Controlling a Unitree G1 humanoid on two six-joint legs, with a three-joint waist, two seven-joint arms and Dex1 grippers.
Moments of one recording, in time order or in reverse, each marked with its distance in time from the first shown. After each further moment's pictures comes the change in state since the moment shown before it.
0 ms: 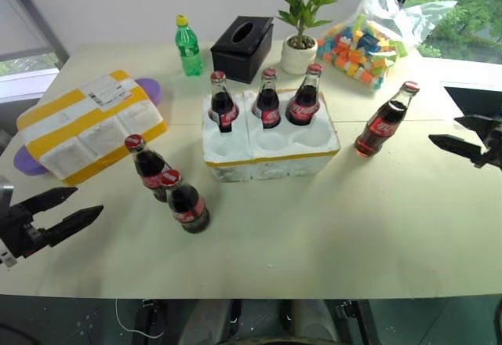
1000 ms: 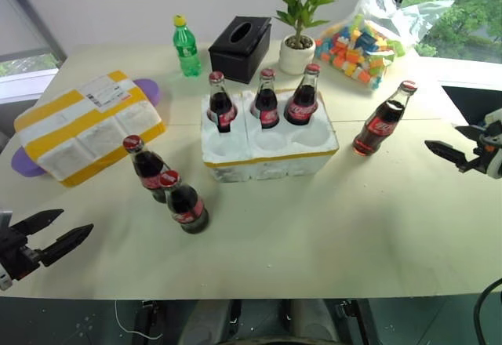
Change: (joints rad) left arm 0.161 -0.111 0.050 0.025 0.110 -0.104 0.063; right arm -0.152 0.115 0.057 0.396 -0.170 -0.298 -0.276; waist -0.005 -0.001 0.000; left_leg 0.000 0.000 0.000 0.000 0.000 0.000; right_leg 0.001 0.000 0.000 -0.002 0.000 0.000
